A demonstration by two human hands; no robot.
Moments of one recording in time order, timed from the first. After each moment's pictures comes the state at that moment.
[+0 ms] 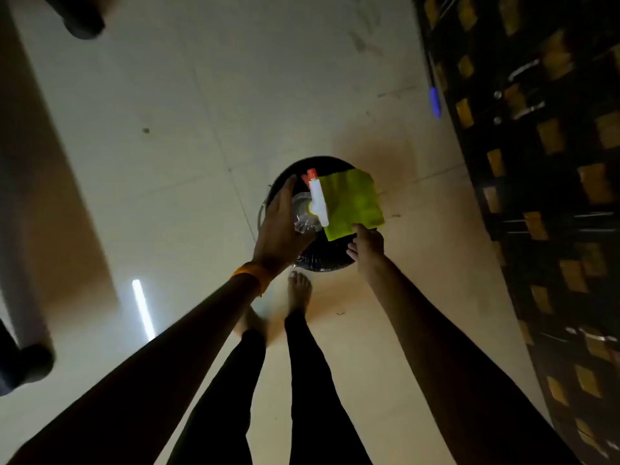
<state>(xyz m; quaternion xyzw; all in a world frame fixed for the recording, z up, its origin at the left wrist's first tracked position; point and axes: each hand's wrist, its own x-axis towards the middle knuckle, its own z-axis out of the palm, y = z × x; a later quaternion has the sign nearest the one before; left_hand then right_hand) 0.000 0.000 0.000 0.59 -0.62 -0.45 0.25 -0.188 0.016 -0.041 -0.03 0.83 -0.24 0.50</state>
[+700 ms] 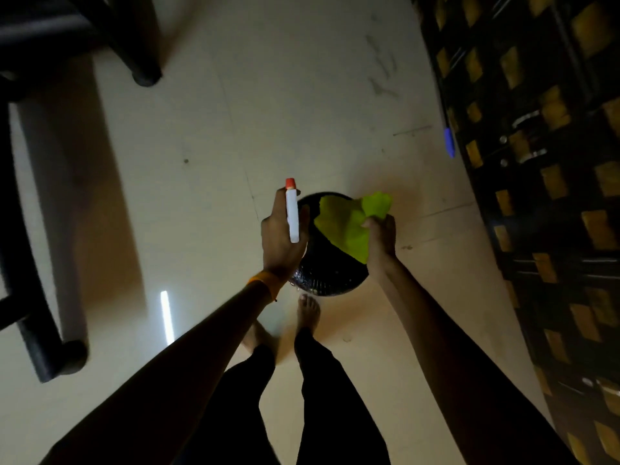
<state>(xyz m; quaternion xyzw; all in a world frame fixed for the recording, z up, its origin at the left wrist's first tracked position) -0.020 -0.024 0.098 0.65 -0.55 -0.34 0.40 -0.206 -0.036 0.057 -0.17 0.75 -0.36 0.53</state>
